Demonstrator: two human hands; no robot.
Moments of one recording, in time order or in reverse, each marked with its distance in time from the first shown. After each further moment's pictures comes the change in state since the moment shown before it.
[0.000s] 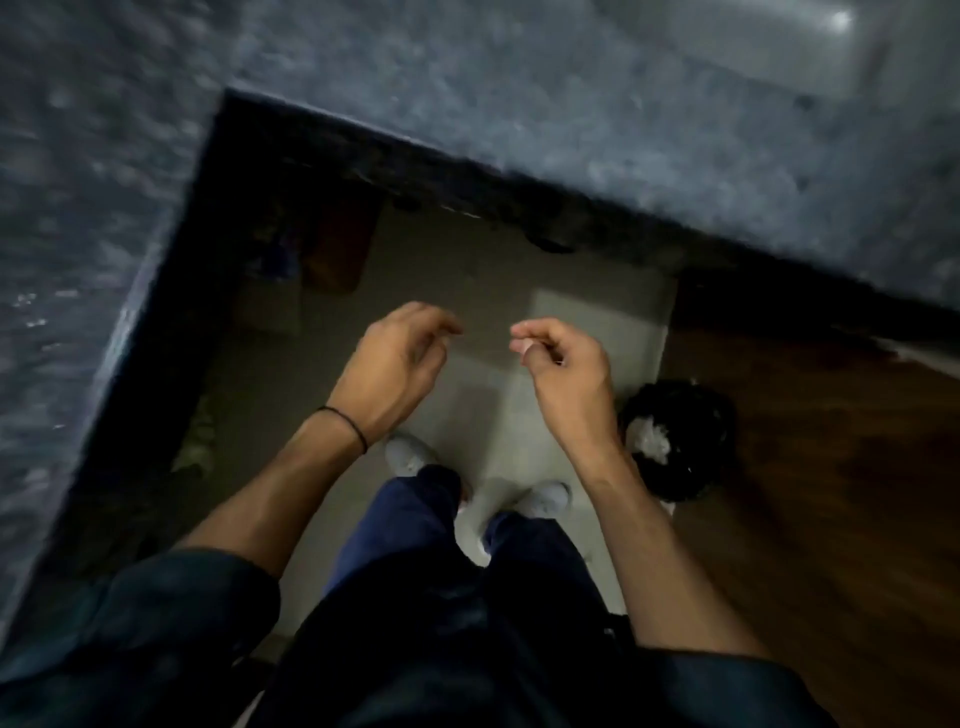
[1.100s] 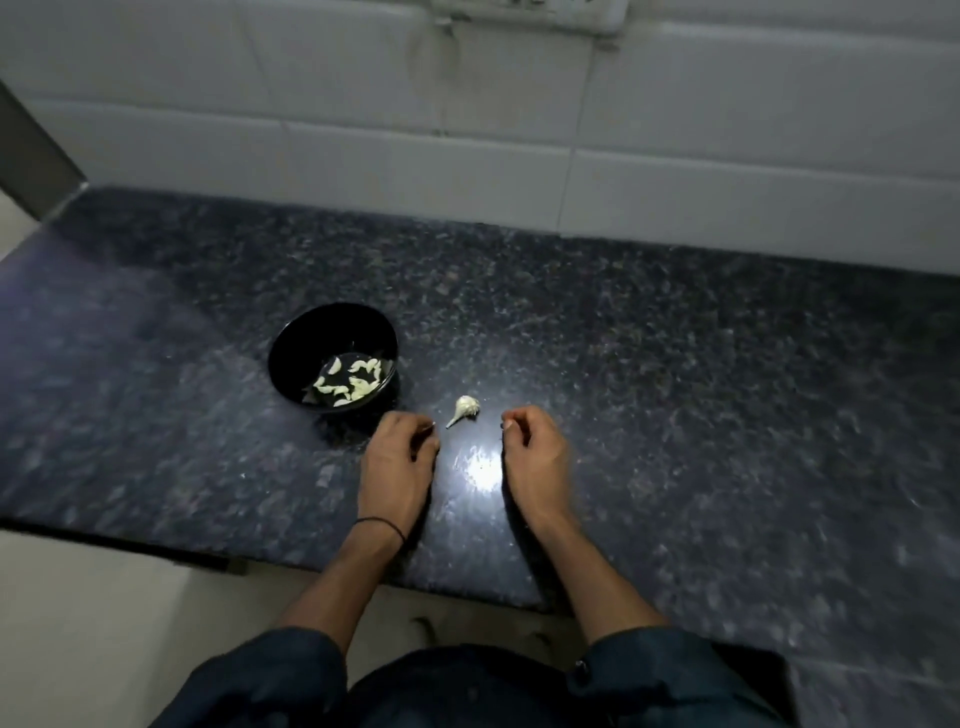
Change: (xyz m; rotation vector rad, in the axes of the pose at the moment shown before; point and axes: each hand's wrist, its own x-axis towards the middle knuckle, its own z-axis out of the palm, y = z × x) left_hand -0.150 -0.188 -0.171 -0.105 1.448 -1.160; right_hand 0.029 -0.222 0.424 -0.326 -1.090 -0.773
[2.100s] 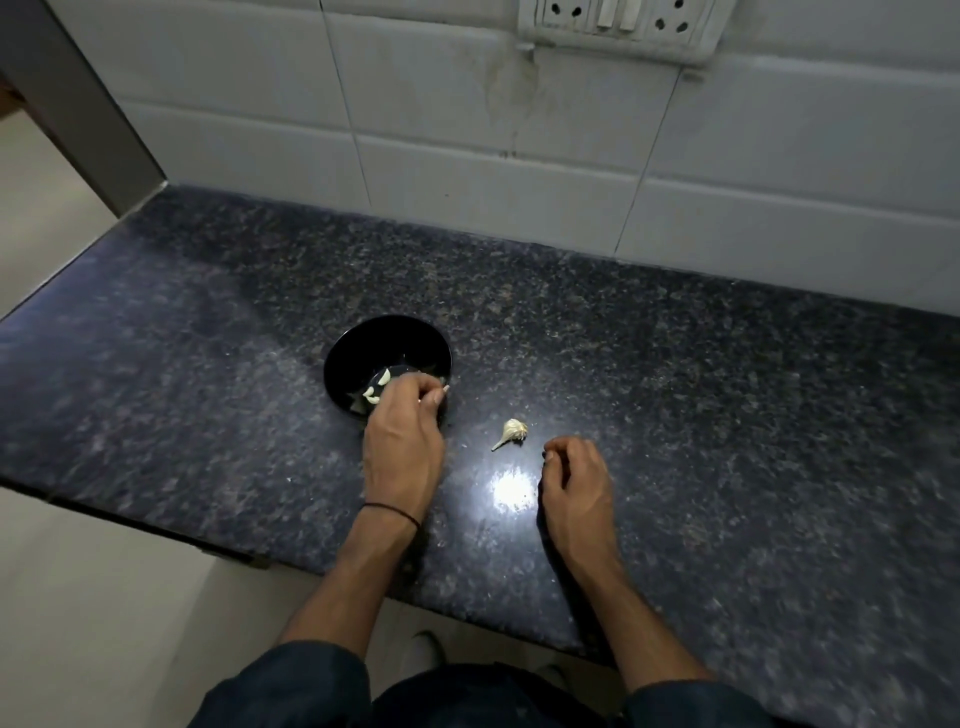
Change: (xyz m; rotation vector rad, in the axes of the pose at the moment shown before) left_hand 0.036 0.026 -0.050 -0.017 0.321 0.071; right_hand -0.001 0.010 0.007 -0.144 0.014 -0.199
